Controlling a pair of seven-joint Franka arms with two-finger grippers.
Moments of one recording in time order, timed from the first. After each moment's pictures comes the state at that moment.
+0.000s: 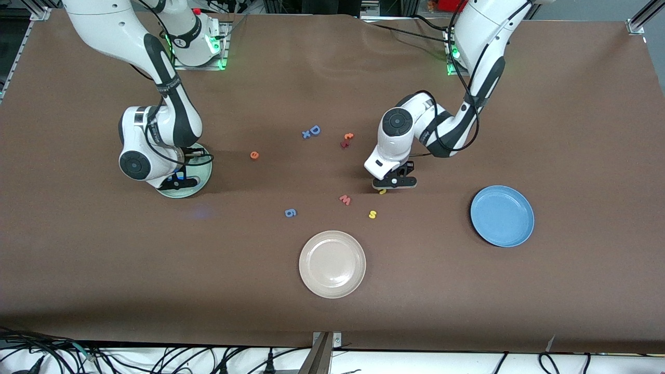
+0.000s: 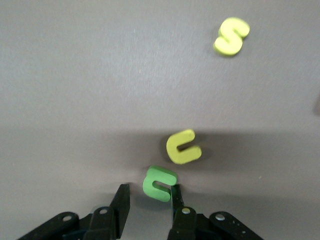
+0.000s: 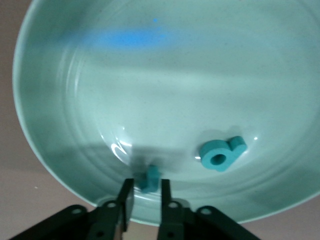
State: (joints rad) left arm -0.40 0.57 -0.22 -1.97 0.30 2.48 -0.87; right arm 0.39 0.46 -0.26 -2.13 0.14 2.07 -0.09
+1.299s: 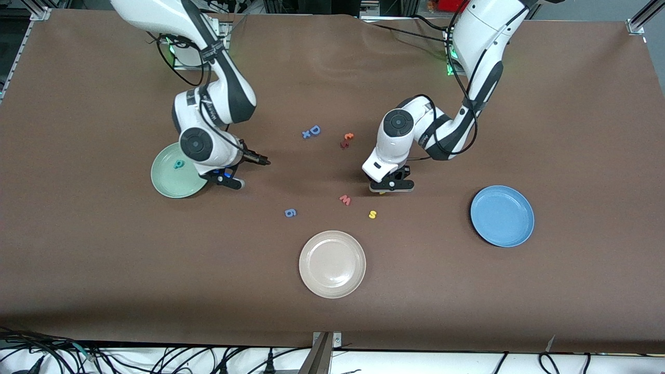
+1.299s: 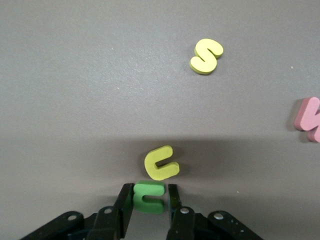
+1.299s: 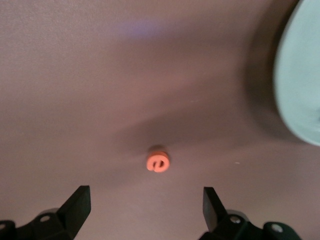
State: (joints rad) left arm -0.40 0.60 -0.22 -1.96 0.31 2.55 -0.87; right arm 0.54 0.40 -0.08 -2.04 0.22 2.17 0.68
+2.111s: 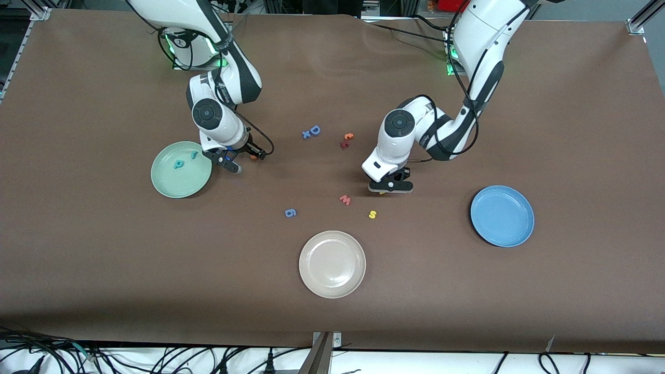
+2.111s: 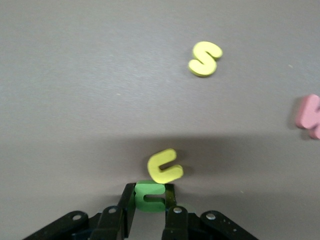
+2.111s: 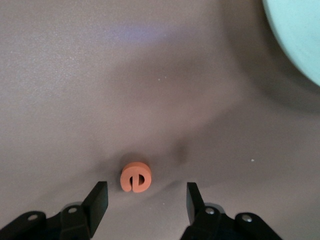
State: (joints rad) left arm -0.40 0.60 -0.21 -1.96 0.27 2.54 -0.80; right arm 0.59 0.35 -0.07 -2.31 0.22 2.53 0.86
